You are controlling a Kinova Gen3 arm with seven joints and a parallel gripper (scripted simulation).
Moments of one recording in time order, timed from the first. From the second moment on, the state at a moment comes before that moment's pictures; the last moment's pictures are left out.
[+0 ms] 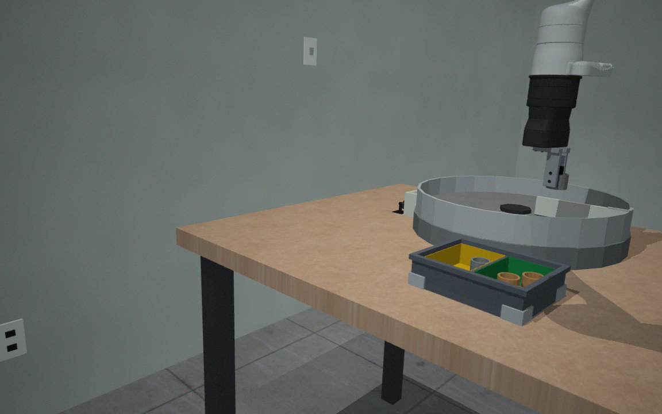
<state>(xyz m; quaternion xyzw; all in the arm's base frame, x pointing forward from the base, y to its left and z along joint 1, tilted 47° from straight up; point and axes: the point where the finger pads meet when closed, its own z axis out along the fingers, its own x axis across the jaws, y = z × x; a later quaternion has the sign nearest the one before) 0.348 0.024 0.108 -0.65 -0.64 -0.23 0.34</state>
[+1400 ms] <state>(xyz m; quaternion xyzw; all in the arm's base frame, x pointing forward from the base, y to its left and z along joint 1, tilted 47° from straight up) 0.403 0.151 0.234 -0.62 -0.68 -0.24 0.32</state>
